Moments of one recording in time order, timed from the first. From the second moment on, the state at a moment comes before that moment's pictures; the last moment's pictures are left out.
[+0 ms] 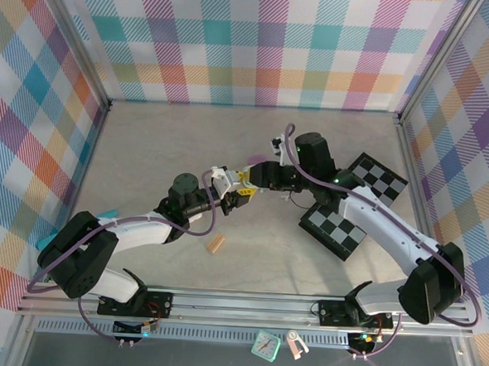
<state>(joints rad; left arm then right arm) -0.62 1.41 0.54 0.82 0.44 0.12 0.63 1.34 1.14 -0.36 -0.53 0.62</state>
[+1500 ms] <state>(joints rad) -0.43 1.26 0.41 0.92 0.46 0.00 0.55 1.94 1.34 -0.48 -0.08 0.89</state>
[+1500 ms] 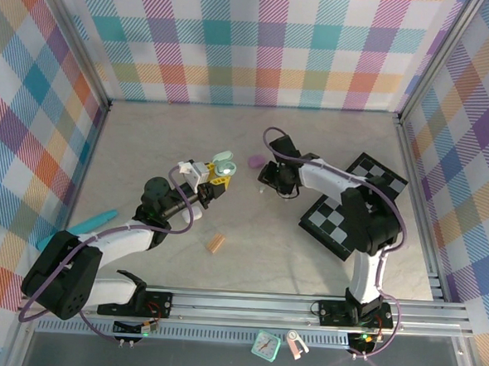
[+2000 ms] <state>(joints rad) -0.43 1.27 0.41 0.92 0.46 0.00 0.57 2.06 1.43 -0.53 -0.08 0.93</state>
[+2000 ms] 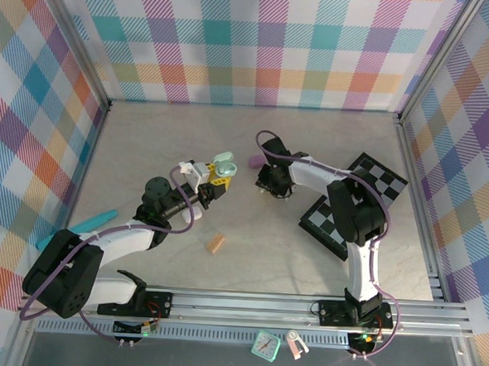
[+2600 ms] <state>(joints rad) -0.43 1.27 0.41 0.92 0.46 0.00 0.58 2.07 1.47 -0.57 -0.11 0.85</state>
